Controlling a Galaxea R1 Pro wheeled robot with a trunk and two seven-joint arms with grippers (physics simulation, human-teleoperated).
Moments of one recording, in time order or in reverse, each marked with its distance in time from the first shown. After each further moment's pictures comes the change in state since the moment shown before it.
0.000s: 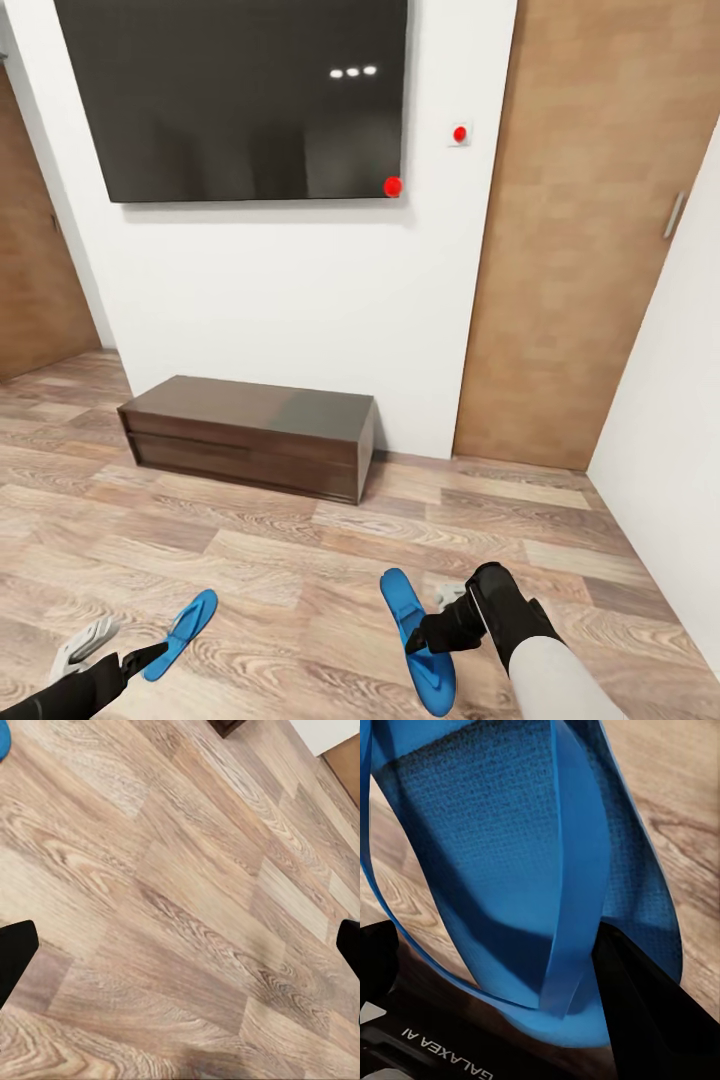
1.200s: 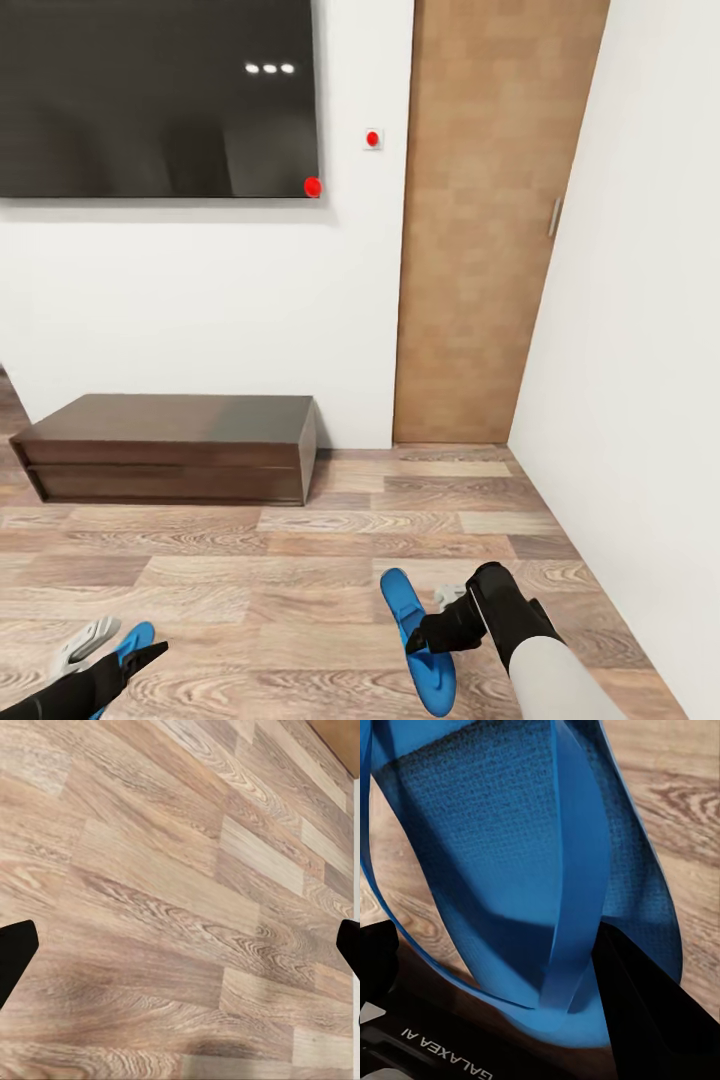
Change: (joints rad) left arm 0.000 0.000 0.000 -0.003 0.000 0.000 0.000; right arm 0.000 -0.001 0.000 0.000 0.000 0.000 0.000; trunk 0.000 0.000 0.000
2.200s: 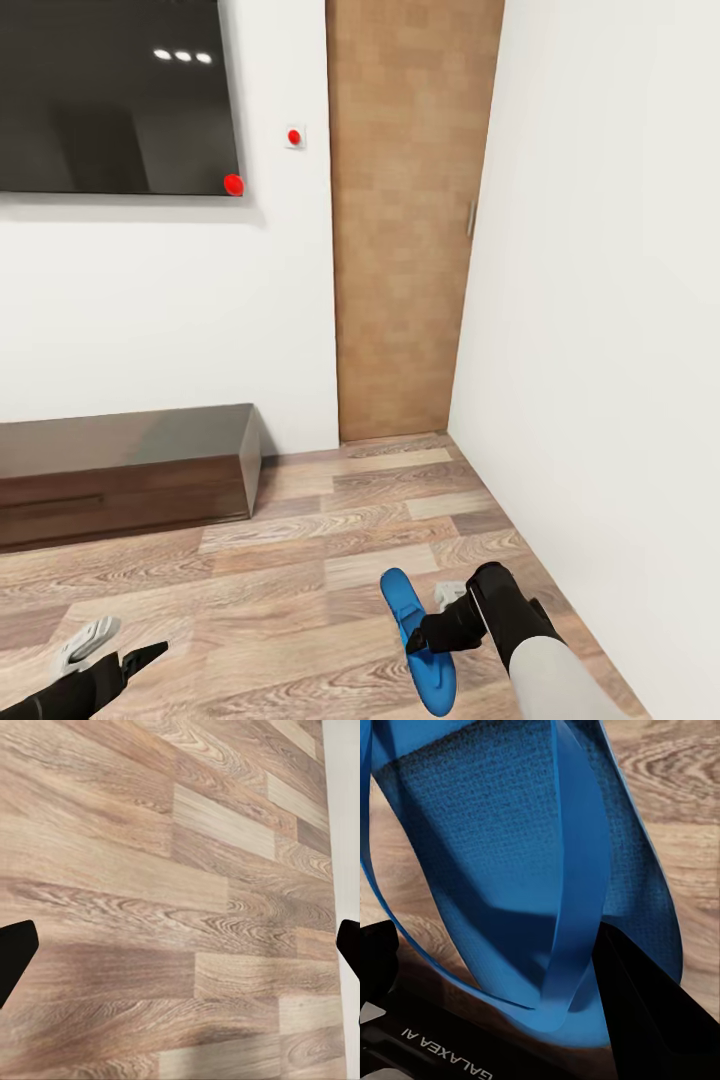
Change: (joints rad) left arm 0.000 0.000 0.000 0.000 0.000 0.000 0.000; right arm 0.000 -0.001 0.000 0.000 0.000 0.000 0.001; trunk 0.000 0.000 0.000
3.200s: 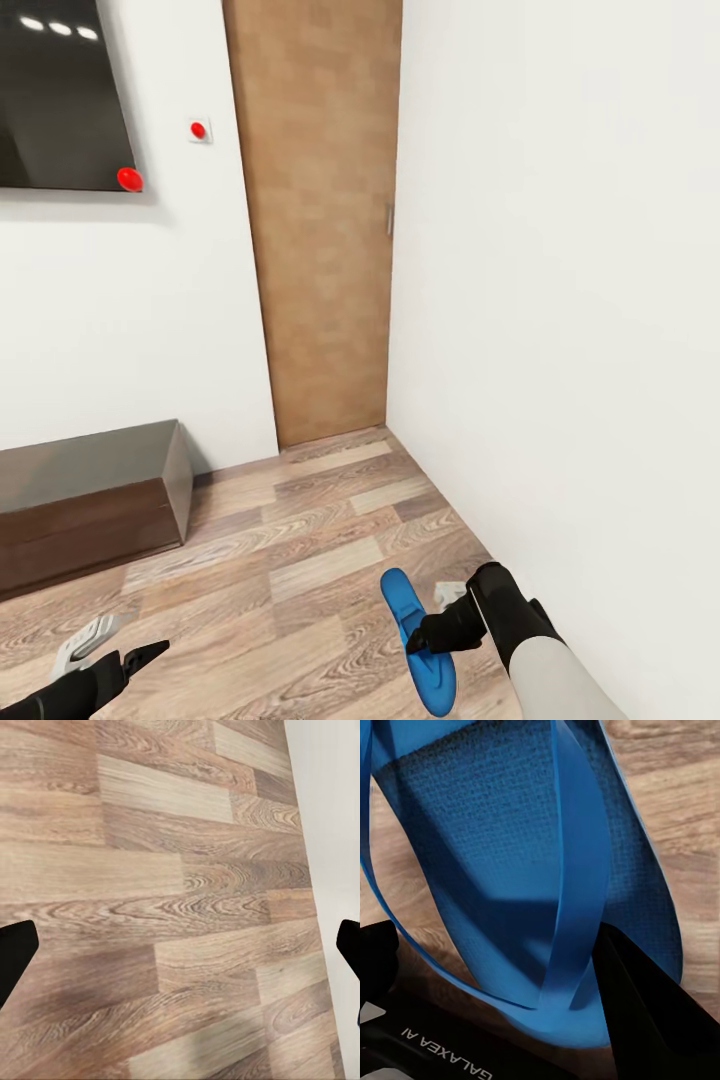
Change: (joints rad) left arm 0.000 -0.003 -0.003 -0.009 -0.001 0.000 0.000; right arm 0.001 0.000 0.000 0.000 0.000 0.000 0.000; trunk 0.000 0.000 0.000
